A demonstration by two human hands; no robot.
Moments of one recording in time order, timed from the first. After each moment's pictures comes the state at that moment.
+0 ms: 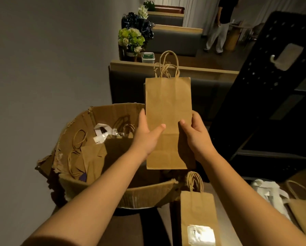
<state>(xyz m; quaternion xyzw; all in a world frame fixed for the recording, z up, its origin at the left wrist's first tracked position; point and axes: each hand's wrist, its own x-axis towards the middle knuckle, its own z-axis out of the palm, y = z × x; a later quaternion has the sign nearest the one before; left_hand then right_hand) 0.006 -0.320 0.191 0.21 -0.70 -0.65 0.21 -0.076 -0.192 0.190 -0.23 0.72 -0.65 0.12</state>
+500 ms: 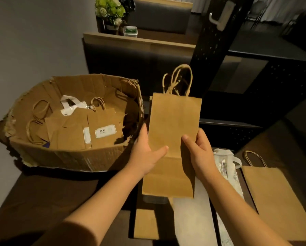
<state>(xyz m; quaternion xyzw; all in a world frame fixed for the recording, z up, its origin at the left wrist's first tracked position) 0.034 -0.144 0.132 0.21 -0.75 -0.61 0.12 -0.043 0.001 0.142 -0.16 0.69 -0.69 0.13</state>
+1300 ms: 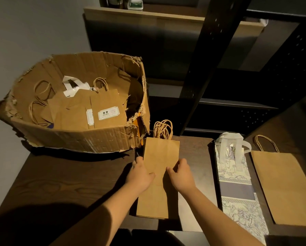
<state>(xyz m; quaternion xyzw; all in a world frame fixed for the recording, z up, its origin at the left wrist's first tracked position) 0.079 -0.119 0.000 0.40 -0.83 -0.36 -0.14 0.002 0.014 -0.016 -0.06 0.90 -0.35 0.25</state>
